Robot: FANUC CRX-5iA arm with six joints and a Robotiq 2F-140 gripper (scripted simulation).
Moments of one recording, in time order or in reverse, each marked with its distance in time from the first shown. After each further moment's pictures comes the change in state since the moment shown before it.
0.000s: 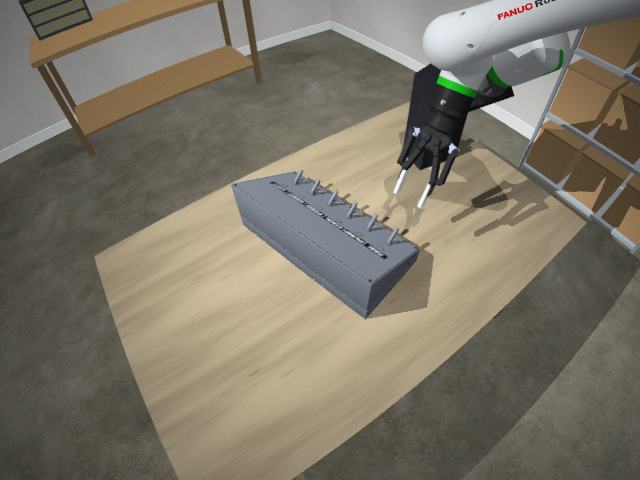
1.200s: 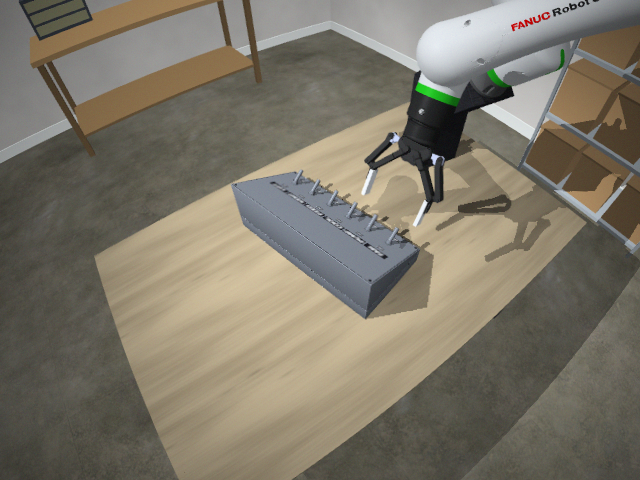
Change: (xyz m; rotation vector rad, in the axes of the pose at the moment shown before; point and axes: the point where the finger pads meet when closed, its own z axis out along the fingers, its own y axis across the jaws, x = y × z) arm 0.099 0.000 0.026 0.000 -0.001 0.000
